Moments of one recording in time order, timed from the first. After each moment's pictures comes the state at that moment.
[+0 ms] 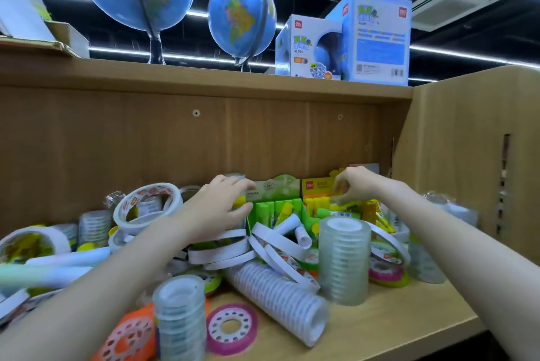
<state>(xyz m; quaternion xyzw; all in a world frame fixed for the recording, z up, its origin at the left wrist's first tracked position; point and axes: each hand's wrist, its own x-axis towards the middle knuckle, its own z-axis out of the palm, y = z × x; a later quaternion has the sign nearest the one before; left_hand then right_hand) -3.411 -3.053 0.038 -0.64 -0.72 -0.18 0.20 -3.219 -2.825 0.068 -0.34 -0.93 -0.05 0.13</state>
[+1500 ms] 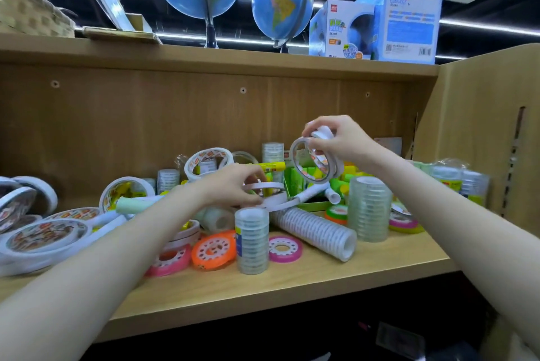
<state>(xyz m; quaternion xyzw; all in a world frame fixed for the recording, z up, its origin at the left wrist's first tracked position) -3.412 -3.137 0.031 -0.65 -0.74 -0.18 0.09 -3.240 -2.979 0.076 -0.12 -0.88 0.23 0.41</state>
